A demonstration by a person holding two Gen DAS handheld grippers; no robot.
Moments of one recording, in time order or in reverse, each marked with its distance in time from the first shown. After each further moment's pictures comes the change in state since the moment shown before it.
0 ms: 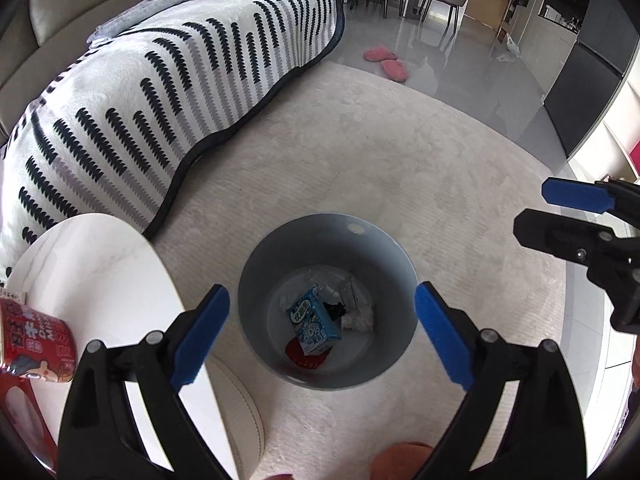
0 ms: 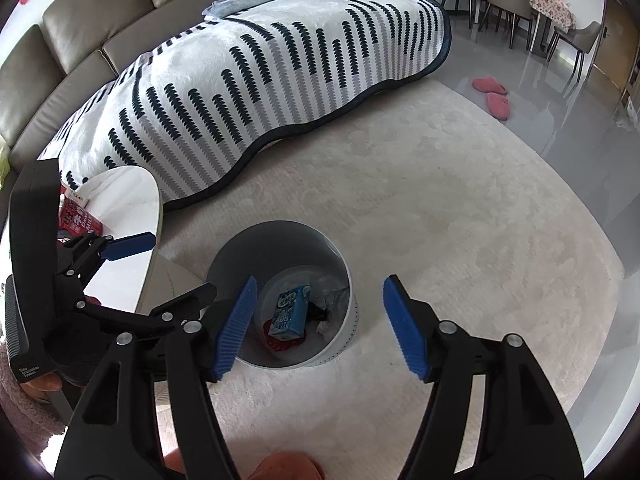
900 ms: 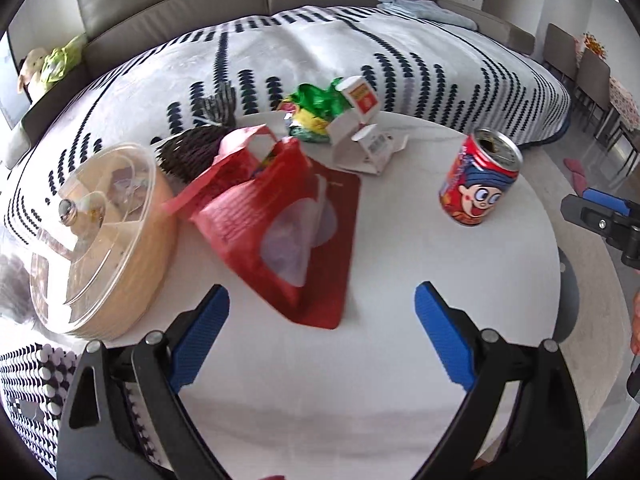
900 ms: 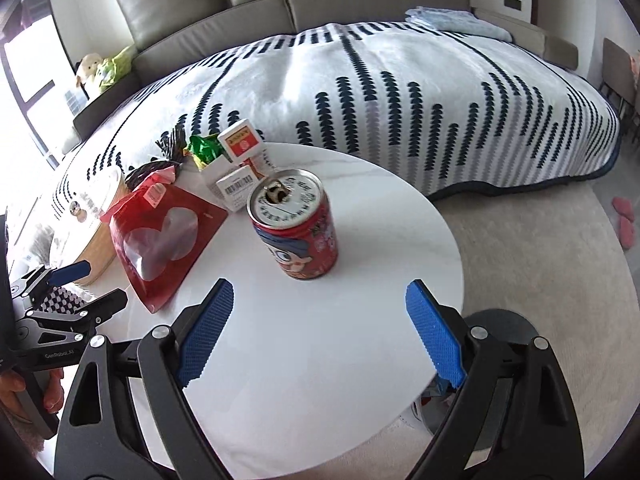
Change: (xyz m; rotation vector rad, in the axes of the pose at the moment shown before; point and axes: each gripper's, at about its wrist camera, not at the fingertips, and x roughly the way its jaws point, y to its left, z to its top) left arm -0.176 0.231 -0.213 -0.642 -0.072 0.456; right arm 0.034 0.295 0.008 -0.449 -0.031 0.310
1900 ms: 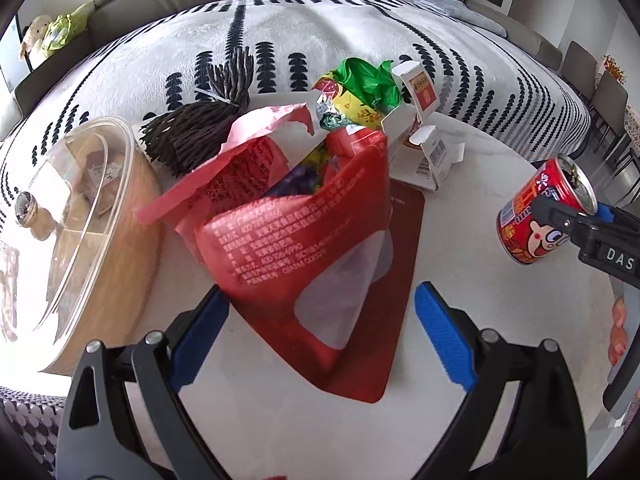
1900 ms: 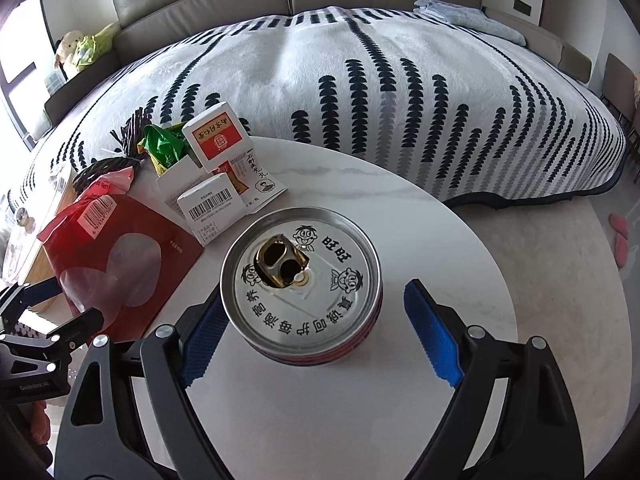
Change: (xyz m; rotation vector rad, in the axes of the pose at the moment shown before) left arm 0.071 0.027 0.026 -0.079 0.046 -0.023; right arm 0.092 0.016 0.034 -0.026 0.041 -0.081
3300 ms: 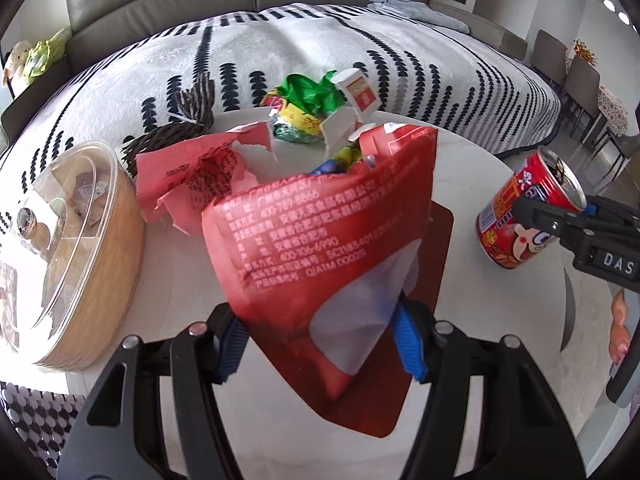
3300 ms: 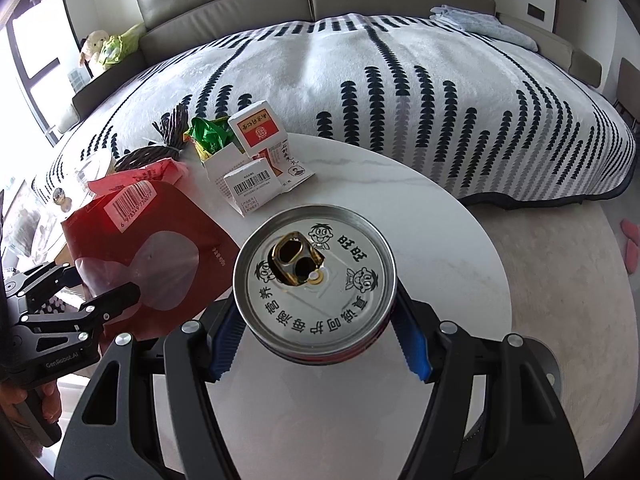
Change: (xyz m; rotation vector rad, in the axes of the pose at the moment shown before) left arm -0.037 -0.031 -0.019 0.107 -0.054 -0.069; right arm -0.043 -0.003 -0.023 -0.024 -0.016 0.075
